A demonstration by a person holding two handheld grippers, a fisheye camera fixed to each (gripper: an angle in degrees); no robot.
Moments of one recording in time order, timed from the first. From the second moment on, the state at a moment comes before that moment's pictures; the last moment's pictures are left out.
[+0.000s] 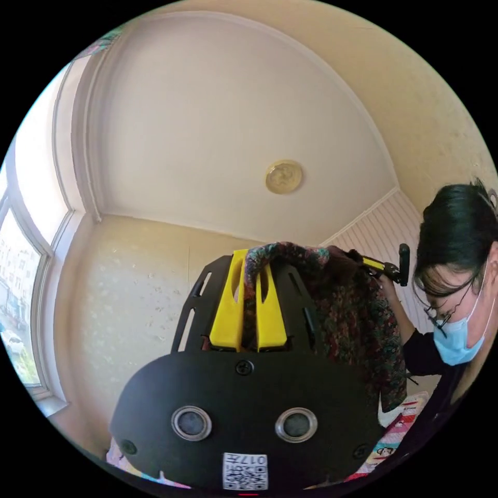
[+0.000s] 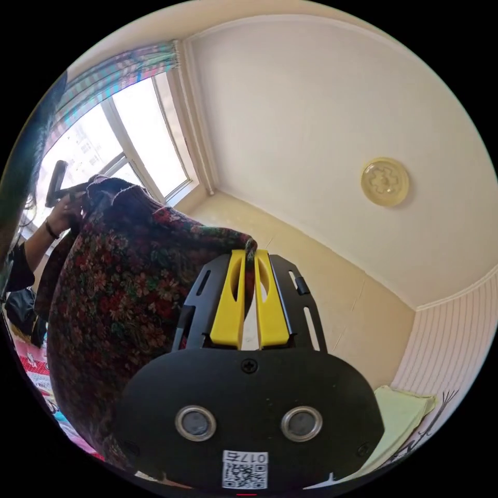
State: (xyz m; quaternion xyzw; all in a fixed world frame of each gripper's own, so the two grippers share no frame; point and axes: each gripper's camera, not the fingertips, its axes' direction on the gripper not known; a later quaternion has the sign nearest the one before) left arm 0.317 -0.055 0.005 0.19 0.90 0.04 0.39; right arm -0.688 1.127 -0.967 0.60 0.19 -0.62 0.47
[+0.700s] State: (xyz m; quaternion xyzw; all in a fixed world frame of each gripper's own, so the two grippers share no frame) left arm 0.857 0.125 -0.057 0.01 0.74 0.33 0.58; right arm -0.763 0.570 -0.669 0.29 0.16 -0.50 0.80
